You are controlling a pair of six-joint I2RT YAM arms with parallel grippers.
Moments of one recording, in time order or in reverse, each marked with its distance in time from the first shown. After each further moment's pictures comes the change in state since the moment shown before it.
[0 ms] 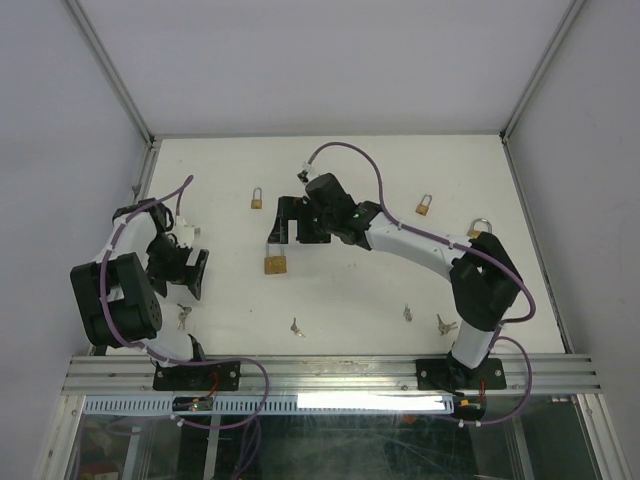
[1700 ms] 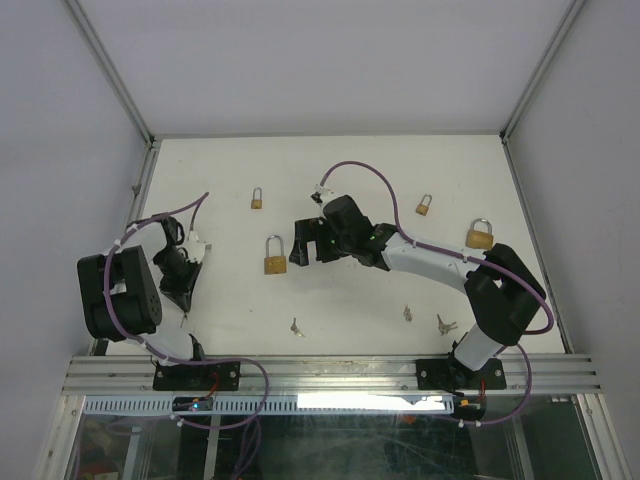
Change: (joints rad) left arm -0.021 0.048 -0.133 0.099 -0.031 0.086; right arm -0.003 -0.156 -0.304 0.139 0.059 -0.152
